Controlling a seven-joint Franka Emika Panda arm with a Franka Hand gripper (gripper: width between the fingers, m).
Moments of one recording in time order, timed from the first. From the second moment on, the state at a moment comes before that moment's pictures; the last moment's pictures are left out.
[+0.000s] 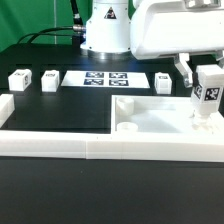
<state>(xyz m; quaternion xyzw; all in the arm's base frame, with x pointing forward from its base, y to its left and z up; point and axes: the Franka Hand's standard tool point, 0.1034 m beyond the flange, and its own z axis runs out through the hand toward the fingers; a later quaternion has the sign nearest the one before) 0.618 0.115 0.091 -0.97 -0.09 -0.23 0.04</state>
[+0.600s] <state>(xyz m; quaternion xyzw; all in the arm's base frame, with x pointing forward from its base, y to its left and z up) 0.621 0.115 0.077 -0.97 -0.09 -0.24 0.04</state>
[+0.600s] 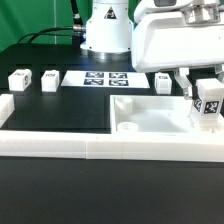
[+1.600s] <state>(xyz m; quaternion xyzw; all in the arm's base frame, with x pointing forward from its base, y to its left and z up) 0.619 0.114 0.076 -0.96 -0.09 -0.28 0.03</state>
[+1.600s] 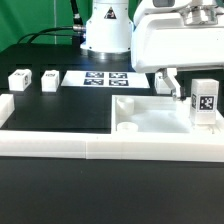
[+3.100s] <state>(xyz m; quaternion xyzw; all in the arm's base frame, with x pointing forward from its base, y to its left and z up) 0.616 0.119 0.078 -1.00 -0.06 -0.02 0.08</state>
